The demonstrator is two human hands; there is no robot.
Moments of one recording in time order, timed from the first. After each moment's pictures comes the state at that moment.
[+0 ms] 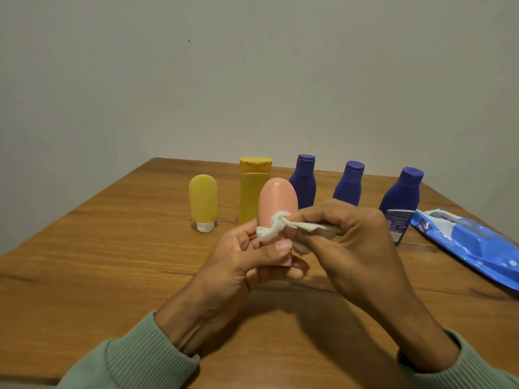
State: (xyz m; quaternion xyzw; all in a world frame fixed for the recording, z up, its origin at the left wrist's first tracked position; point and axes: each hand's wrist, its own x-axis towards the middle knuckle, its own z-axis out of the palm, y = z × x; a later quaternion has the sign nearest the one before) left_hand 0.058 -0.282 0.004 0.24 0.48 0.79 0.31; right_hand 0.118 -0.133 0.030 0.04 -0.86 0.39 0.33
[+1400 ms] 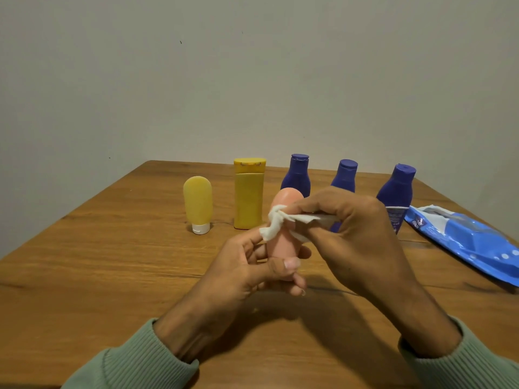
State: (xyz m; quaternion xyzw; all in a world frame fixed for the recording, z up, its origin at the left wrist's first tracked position) left_hand 0.059 -0.277 -0.002 0.29 0.54 0.74 0.28; right_hand 0.116 -0.123 0.037 0.06 -0.88 0.31 0.34
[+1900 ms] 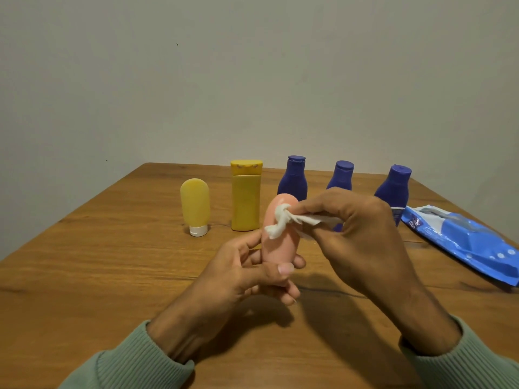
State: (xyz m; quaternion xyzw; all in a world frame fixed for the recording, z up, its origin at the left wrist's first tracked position) left_hand 0.058 -0.282 -0.001 0.29 0.54 0.72 0.32; right_hand 0.119 -0.118 0.040 0.05 -0.89 0.29 0.36
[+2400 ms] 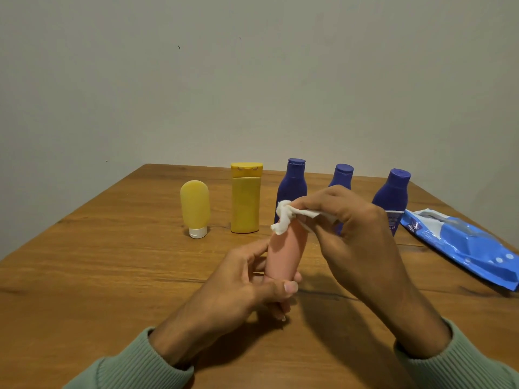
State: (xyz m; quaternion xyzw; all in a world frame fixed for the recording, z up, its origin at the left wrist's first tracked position) left_hand 0.059 -0.278 -0.004 0.32 0.65 0.64 0.26; right_hand 0.111 -0.114 0.030 0.05 -0.88 0.25 0.40
